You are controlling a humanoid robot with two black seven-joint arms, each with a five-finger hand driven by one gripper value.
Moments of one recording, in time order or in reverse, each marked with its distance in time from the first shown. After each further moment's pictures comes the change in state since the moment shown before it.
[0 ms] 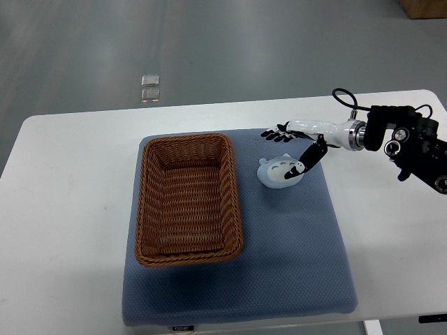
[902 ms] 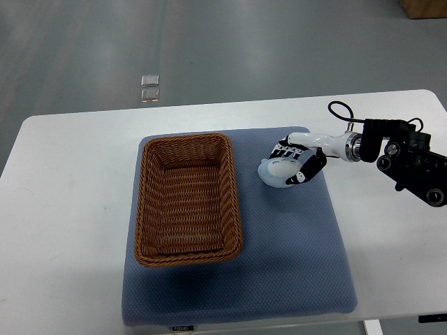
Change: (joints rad) left arm 0.000 0.000 0.000 0.009 -0.001 0.005 0.002; right arm -0.026 0.024 -0.029 -0.017 -0.089 -0.056 -0.003
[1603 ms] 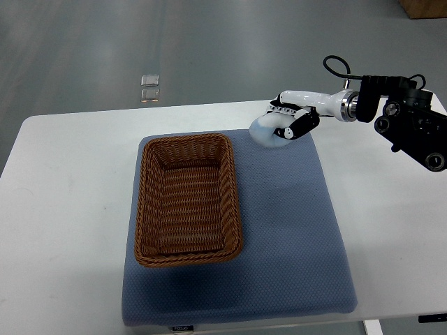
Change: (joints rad) left arm 0.000 0.000 0.000 0.002 -0.001 0.006 0.001; right arm 0.177 0.002 -0.003 -0.009 0.001 0.008 -0.008
